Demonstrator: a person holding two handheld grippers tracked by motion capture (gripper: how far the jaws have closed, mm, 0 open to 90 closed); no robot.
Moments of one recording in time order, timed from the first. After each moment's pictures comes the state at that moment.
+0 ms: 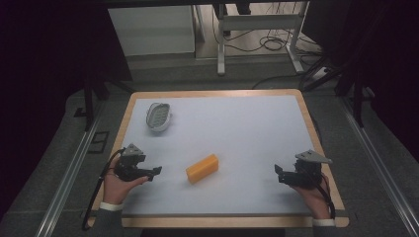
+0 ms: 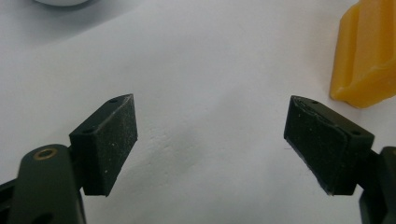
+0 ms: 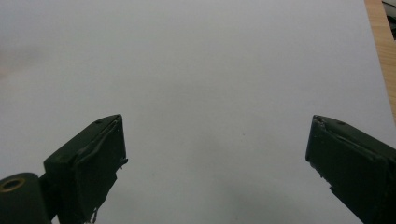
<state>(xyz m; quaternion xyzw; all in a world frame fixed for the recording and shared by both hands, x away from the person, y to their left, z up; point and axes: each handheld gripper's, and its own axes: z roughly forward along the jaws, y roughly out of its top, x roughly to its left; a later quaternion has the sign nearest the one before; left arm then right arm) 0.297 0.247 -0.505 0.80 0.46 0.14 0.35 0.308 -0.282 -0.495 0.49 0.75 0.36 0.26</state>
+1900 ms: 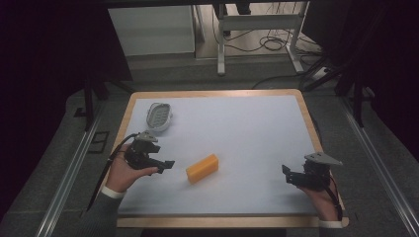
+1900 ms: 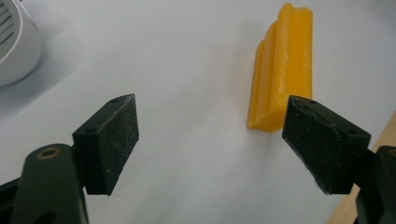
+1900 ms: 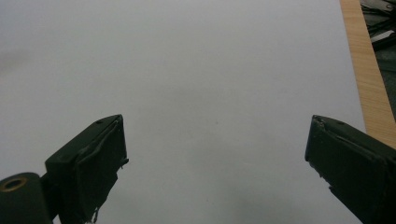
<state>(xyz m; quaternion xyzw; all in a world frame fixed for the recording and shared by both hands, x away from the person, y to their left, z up) 0.312 0.204 -0.440 0.85 0.39 0.09 0.34 0.304 -0.303 -0.494 0.50 0.74 0.36 0.27</state>
